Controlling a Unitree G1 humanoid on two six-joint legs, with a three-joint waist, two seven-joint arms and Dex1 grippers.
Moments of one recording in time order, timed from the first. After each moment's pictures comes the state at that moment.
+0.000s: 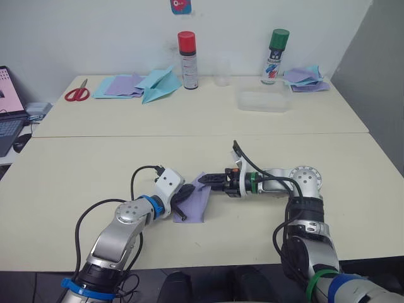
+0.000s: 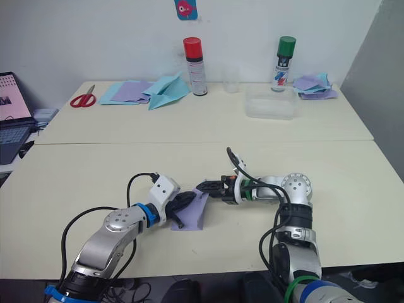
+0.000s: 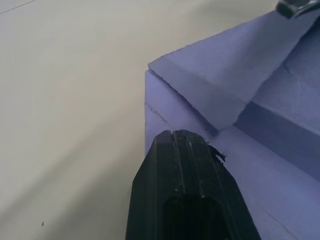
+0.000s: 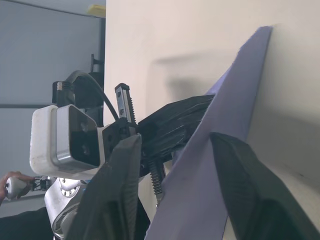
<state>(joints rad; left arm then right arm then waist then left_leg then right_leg) -0.13 0.48 -0.15 -0.18 -0.18 0.47 -0.58 -0.73 0.06 -0.42 0.28 0.95 1.61 0.02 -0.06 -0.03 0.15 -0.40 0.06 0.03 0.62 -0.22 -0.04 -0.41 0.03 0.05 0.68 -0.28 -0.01</state>
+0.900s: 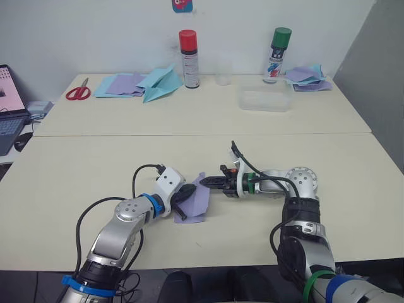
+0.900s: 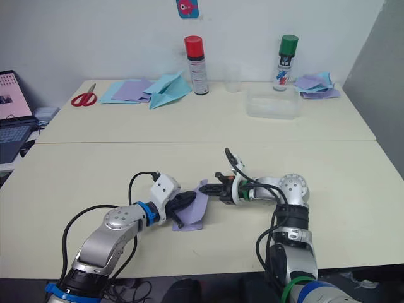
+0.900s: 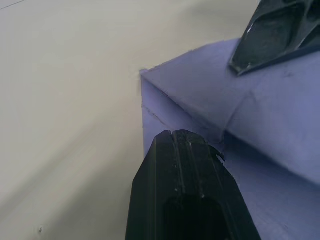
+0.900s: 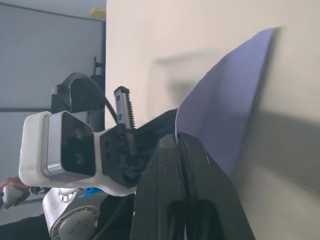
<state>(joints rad) -0.15 0.48 -0.15 -0.17 -0.18 0.46 -0.65 -0.73 0.11 -0.39 0.28 0.87 1.56 0.09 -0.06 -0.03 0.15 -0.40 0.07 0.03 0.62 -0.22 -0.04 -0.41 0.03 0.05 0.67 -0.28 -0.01</state>
